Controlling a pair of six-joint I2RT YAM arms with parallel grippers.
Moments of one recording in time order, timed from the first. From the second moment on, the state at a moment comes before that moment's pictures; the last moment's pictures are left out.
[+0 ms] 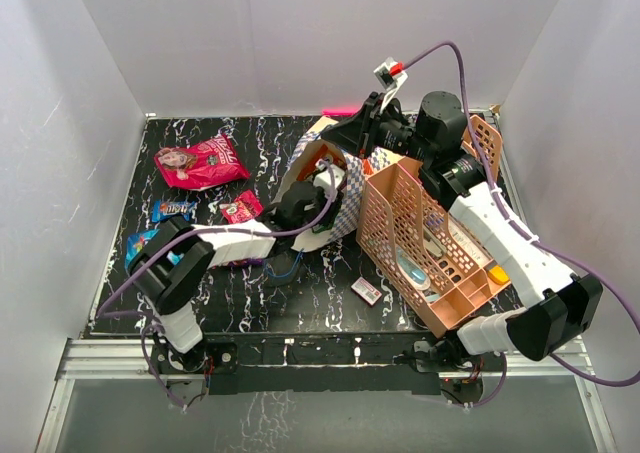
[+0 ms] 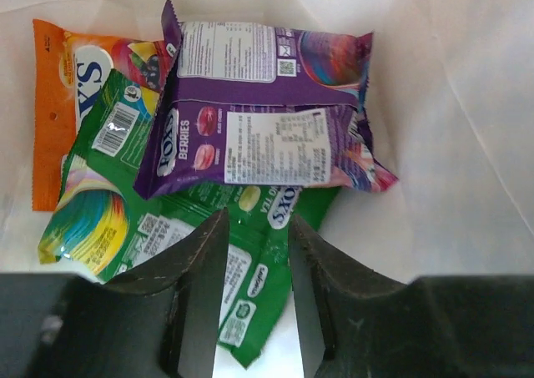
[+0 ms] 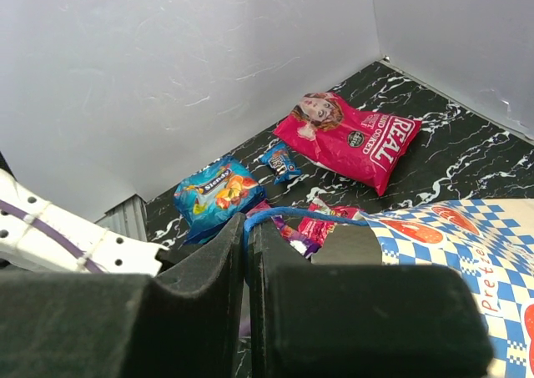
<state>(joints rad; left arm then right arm) -0.78 1.70 0.88 0.46 -0.08 0.01 0.47 1.35 1.42 0.00 -0.64 0.37</state>
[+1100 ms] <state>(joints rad) -0.76 2.01 1.27 0.24 -0.27 -0.01 0.47 1.38 1.44 -0.01 -0.65 0.39</state>
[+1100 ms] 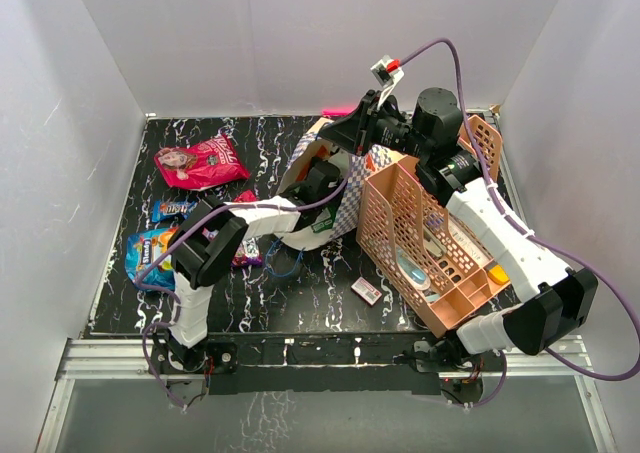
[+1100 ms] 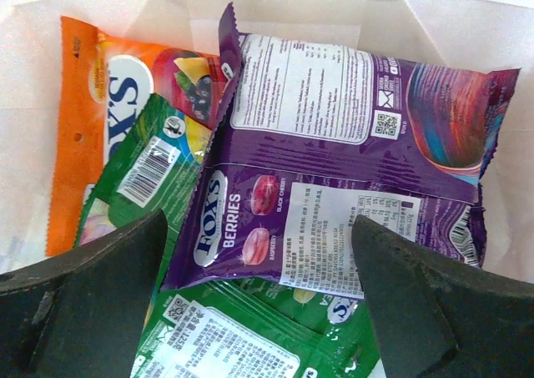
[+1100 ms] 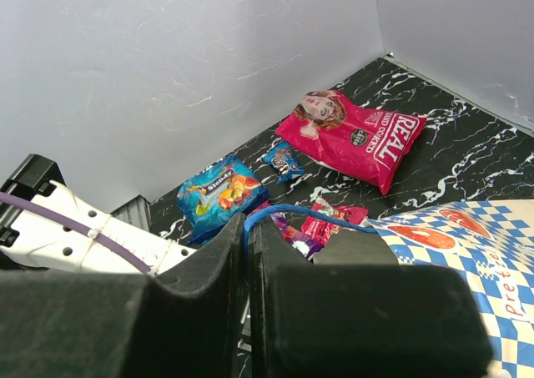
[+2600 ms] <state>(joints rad) -0.74 1.29 0.84 0.04 0.04 -0.16 0.47 1.35 1.42 0.00 -0.58 0.38</state>
